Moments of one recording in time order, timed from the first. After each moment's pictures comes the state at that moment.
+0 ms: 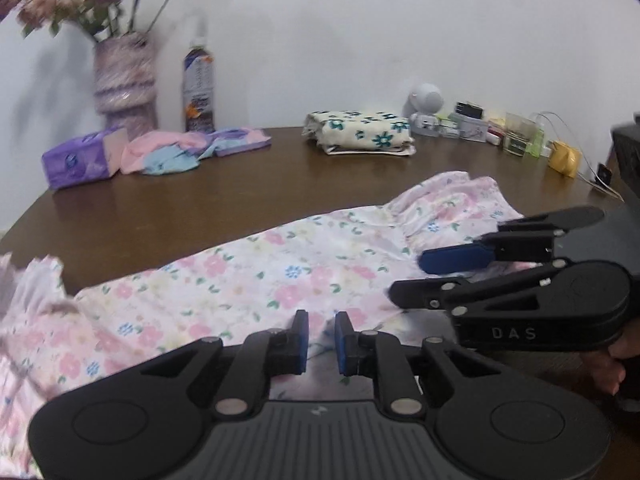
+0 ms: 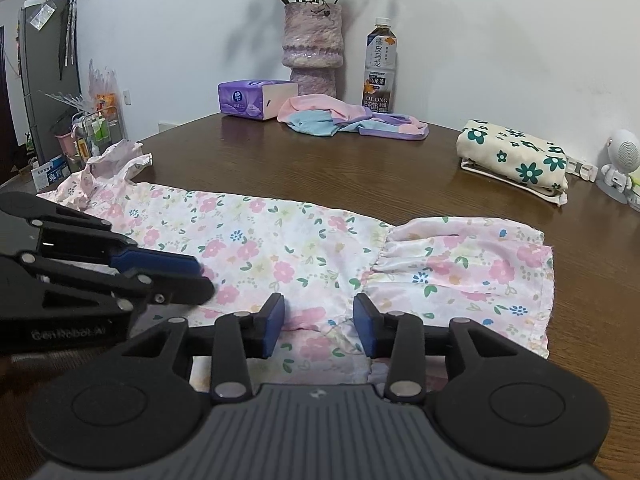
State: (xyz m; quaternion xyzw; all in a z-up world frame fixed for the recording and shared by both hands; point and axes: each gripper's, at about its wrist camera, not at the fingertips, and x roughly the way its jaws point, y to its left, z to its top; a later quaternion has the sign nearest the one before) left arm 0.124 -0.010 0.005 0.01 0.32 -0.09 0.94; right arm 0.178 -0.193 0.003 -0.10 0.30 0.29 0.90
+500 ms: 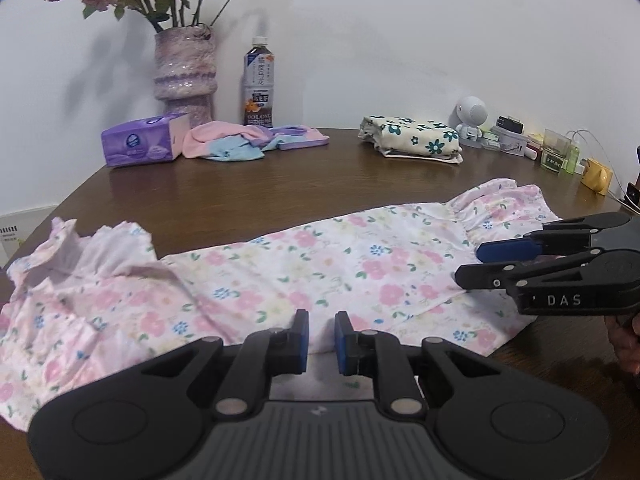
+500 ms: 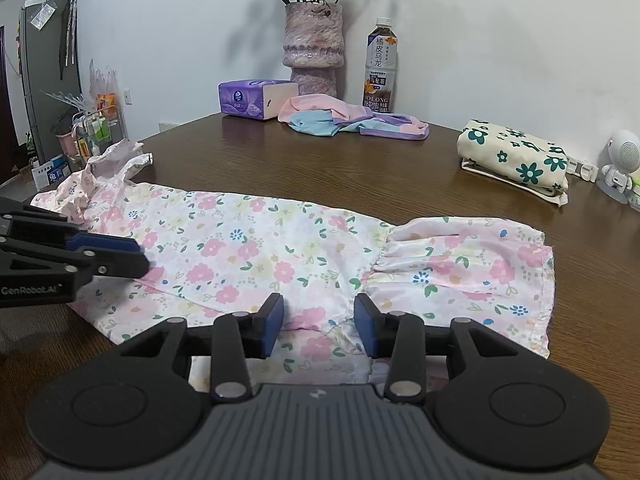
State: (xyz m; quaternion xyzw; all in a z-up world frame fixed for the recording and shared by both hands) left arm 0.098 0.035 0.005 -0.01 0.31 -0.04 0.95; right arm 0.179 -0.194 0.002 -0.10 0.30 0.29 0.90
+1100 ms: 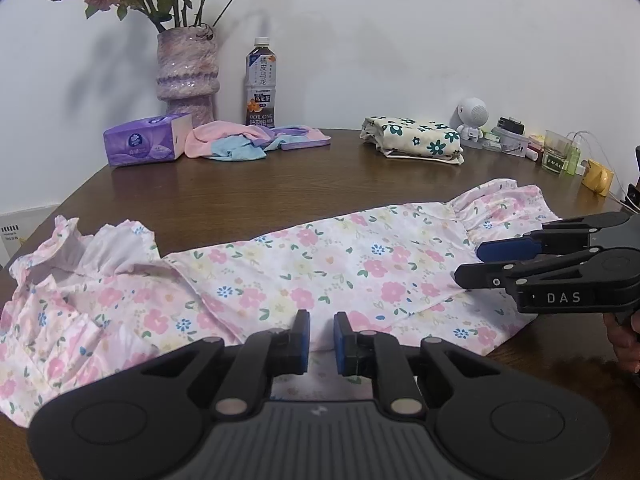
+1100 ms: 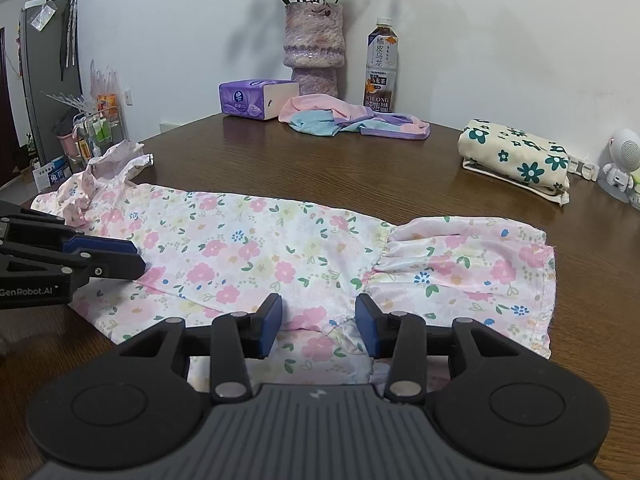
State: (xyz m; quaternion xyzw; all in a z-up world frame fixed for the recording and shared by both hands) left arm 0.099 0.033 0.004 -0.01 0.31 -0.03 0.95; right arm 0.180 -0.193 0.002 -0.10 0.30 0.30 0.90
